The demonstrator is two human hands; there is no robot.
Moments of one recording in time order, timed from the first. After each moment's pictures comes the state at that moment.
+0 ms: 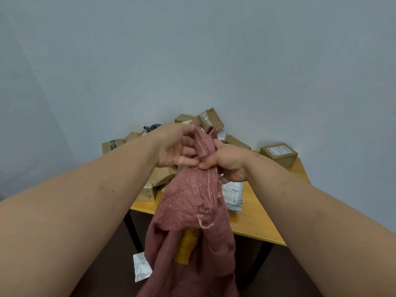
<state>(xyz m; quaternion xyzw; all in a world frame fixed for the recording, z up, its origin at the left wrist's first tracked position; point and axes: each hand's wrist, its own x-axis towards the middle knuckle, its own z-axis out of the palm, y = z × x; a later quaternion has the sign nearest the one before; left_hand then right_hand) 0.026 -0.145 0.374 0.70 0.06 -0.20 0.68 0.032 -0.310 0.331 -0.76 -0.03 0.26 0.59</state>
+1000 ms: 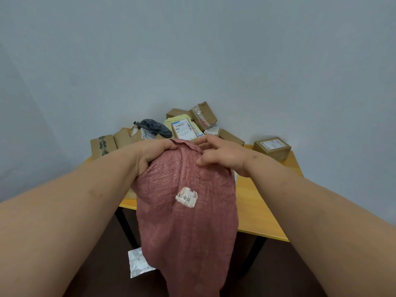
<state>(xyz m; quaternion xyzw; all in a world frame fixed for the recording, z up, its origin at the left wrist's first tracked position) 0.041 -0.134 0.338 0.73 0.16 -0.26 0.61 0.045 -0.334 0.324 -0.85 -0.11 0.17 0.49</state>
